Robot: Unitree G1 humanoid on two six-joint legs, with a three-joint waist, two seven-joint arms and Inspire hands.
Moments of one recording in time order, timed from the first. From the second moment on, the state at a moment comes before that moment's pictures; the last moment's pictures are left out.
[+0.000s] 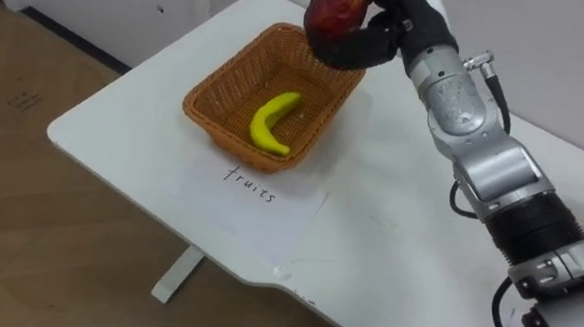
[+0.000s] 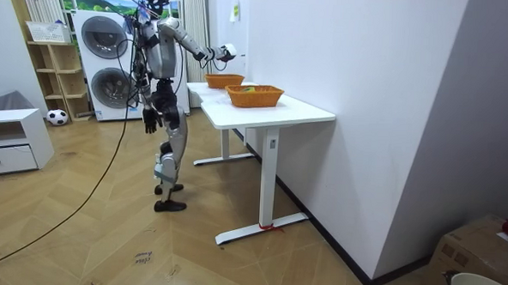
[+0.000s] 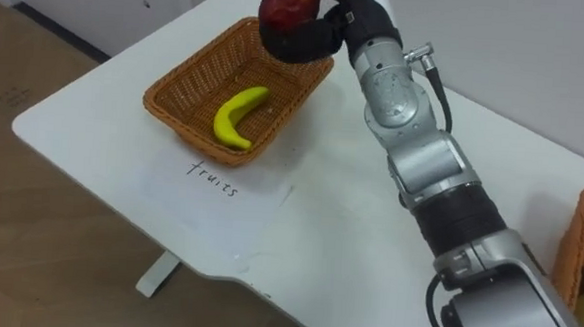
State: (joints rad) left arm 0.23 0.23 0.08 1.09 -0.07 0.10 0.09; right arm -0.72 -0.36 0.41 0.42 0.03 0.05 -0.13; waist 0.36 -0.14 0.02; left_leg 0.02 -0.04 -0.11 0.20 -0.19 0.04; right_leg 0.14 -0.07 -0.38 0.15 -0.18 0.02
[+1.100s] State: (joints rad) left arm 0.23 0.24 0.10 1.12 -0.05 0.11 0.05; right arm -0.71 -0.32 0.45 0.51 0.03 0.05 -0.13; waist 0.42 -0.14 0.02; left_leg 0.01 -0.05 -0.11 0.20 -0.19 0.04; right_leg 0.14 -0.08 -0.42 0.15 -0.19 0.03
